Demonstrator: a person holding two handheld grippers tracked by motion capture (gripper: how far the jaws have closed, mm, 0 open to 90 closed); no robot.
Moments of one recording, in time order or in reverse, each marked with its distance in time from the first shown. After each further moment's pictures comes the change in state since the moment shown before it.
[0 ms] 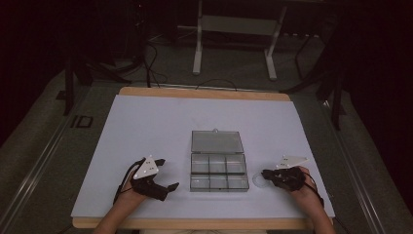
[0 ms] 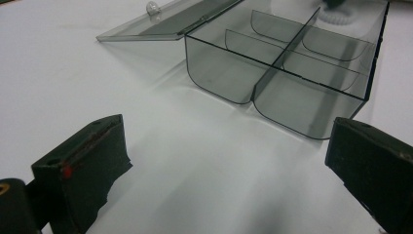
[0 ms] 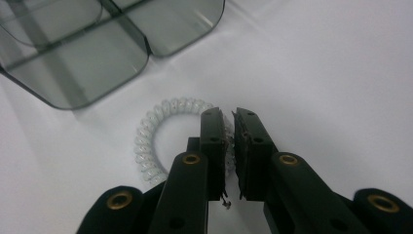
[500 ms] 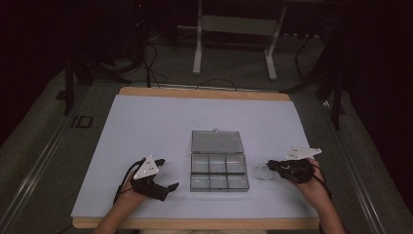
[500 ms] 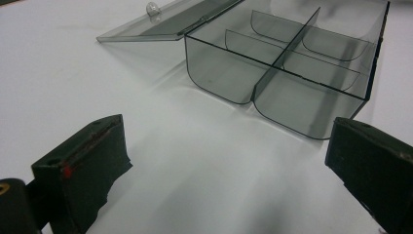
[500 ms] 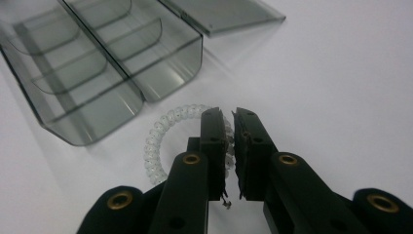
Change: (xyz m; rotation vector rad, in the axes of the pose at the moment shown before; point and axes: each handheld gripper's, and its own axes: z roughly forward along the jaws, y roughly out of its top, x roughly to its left) left arm 0.000 0.000 0.000 -0.003 0.000 0.002; right arm -0.010 0.026 -0.032 -0.060 -0.023 -0.001
